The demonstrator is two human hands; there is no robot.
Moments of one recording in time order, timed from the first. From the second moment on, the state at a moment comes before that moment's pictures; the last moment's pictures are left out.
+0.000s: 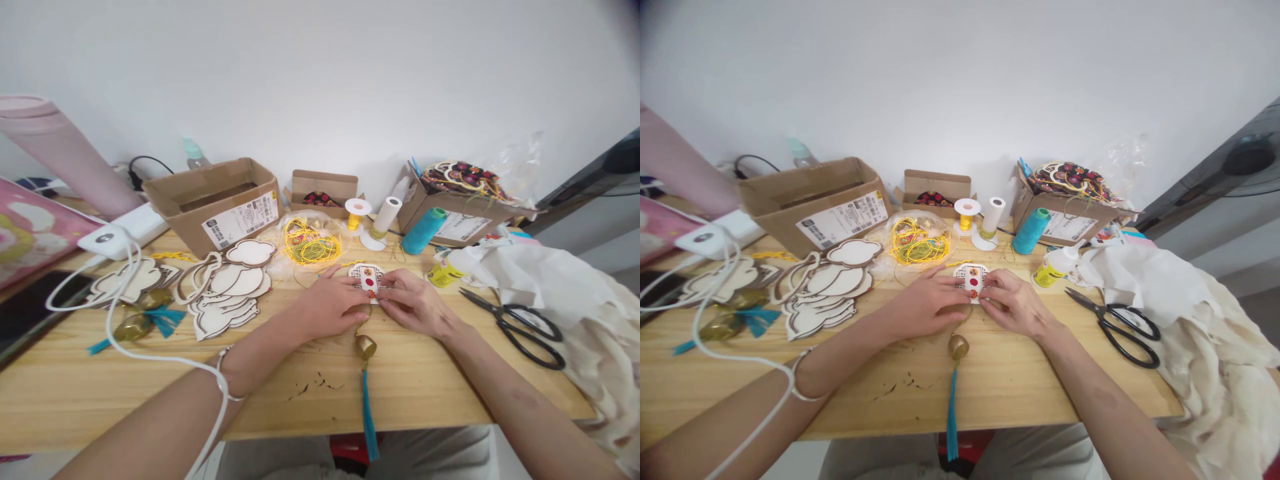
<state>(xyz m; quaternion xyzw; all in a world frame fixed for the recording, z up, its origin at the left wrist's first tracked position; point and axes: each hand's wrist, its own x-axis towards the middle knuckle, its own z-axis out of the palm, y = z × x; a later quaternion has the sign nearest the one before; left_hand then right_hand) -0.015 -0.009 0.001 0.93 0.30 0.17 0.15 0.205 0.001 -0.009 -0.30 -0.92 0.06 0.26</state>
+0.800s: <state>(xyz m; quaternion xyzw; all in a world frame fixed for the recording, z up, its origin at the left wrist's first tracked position) -0.018 -0.004 -0.004 0.90 0.32 0.26 0.17 0.200 0.003 0.000 -0.34 -0.88 0.12 0.31</state>
